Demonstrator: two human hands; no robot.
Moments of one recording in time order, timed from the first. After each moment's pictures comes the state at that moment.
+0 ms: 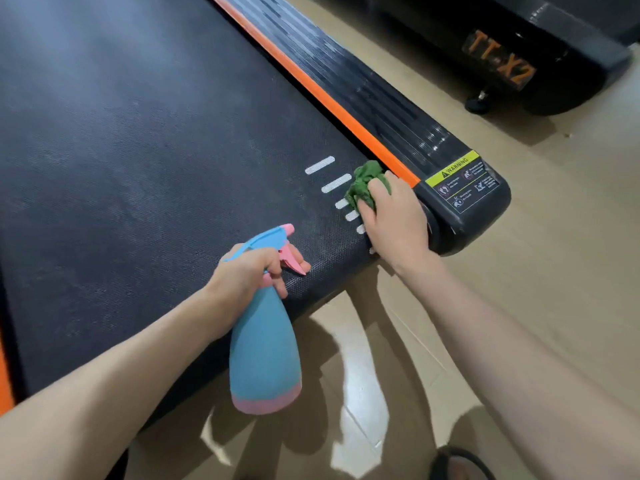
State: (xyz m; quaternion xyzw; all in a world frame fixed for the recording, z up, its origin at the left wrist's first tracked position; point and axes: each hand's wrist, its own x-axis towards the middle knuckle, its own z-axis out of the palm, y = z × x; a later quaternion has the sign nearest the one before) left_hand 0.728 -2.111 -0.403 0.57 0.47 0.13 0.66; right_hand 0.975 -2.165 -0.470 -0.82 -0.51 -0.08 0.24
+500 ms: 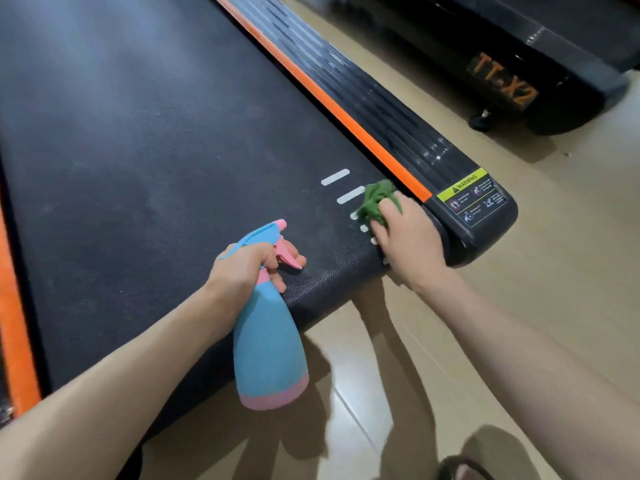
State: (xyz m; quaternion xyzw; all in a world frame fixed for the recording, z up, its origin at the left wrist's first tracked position) left_hand 0.715 -2.097 -0.393 0.48 0.51 0.20 0.68; right_hand 0.967 -2.176 -0.459 -0.79 -0.57 -0.07 0.19
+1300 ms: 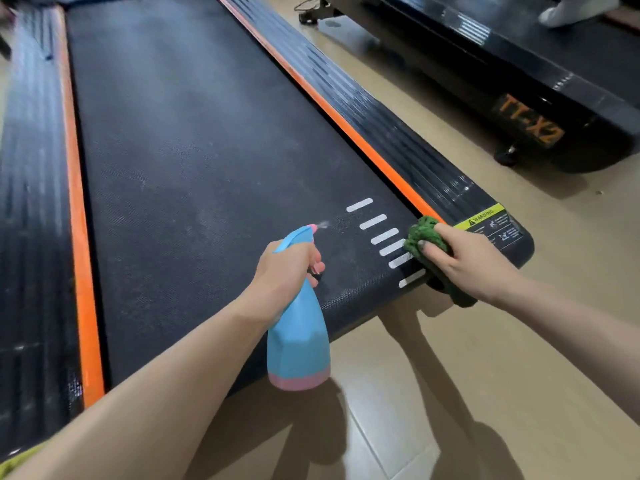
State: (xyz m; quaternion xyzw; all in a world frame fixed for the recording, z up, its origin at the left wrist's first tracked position) left_hand 0.734 -2.102 -0.371 0.49 0.53 0.22 0.66; right_hand 0.995 -2.219 -0.380 -0.79 -0.56 0.15 0.18
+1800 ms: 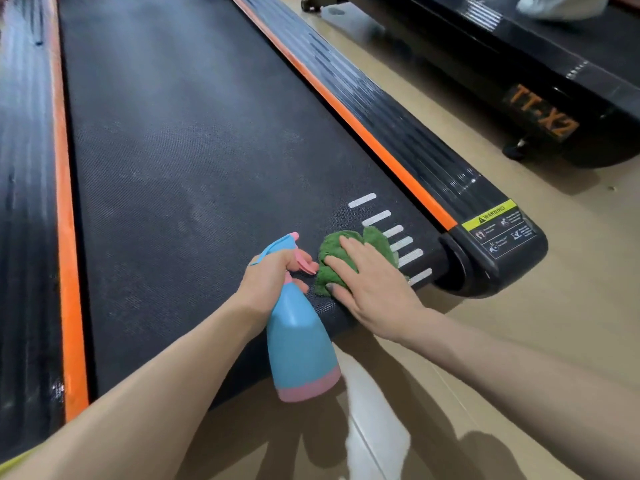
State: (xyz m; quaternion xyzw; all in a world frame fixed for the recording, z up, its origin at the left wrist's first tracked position) left_hand 0.722 -2.092 -0.398 0.40 0.53 0.25 0.70; right_hand 0.899 -2.176 -0.455 -0.69 -0.72 0.03 0.10
